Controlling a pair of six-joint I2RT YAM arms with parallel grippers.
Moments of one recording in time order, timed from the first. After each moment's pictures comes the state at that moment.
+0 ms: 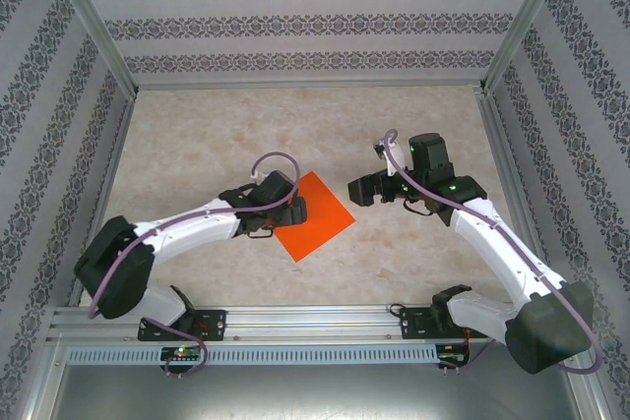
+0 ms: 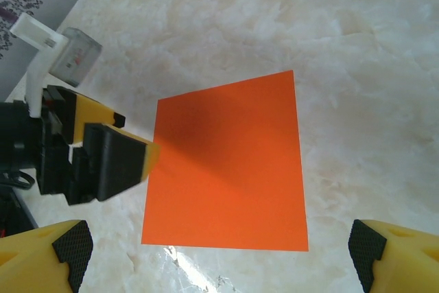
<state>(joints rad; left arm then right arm) -0.75 1.49 0.89 -0.48 -0.20 -0.83 0.33 1.12 0.89 -0.52 -0.53 0.13</state>
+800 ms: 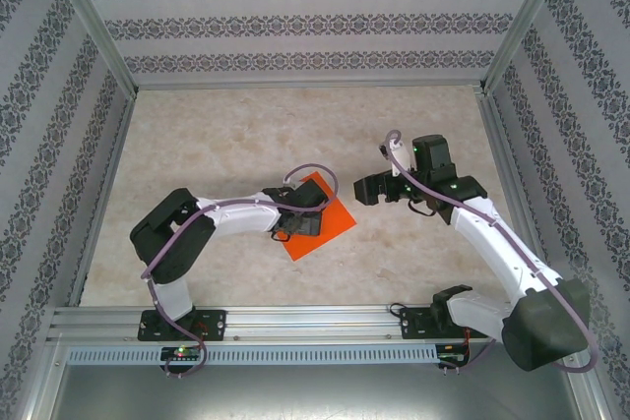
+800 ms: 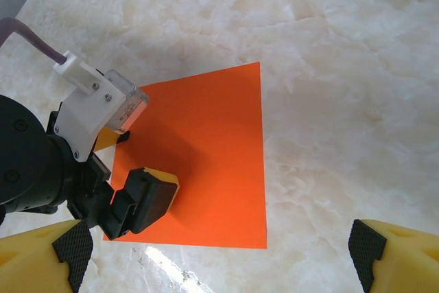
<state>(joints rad) -0.83 1.81 1.04 -0.50 -0.25 -0.67 0.27 1.13 0.86 -0.52 -0.48 0.10</state>
